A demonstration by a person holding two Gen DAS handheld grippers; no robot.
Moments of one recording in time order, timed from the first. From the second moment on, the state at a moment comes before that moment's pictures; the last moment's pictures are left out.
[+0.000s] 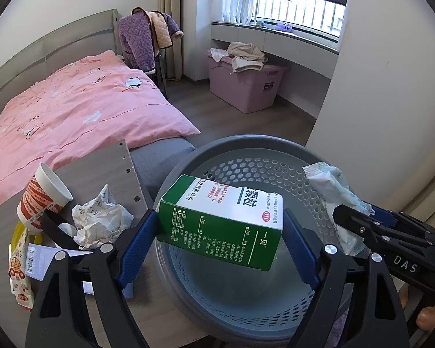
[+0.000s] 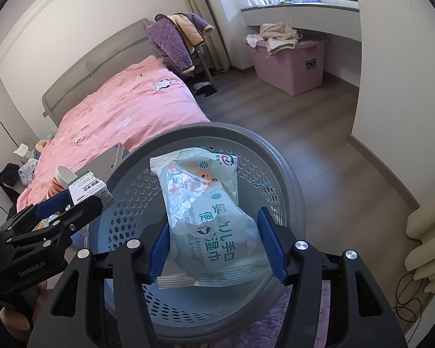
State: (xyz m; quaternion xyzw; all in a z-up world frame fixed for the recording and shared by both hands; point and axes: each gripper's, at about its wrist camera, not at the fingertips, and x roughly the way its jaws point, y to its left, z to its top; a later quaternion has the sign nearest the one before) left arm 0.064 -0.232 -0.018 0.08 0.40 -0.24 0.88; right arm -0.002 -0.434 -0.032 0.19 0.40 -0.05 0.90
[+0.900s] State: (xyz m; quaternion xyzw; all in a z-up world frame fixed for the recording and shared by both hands) left arm 0.062 -0.231 -0.024 0.08 0.40 -0.22 0.88; right arm -0.007 -0.433 -0.033 0.20 0.39 -0.05 0.90
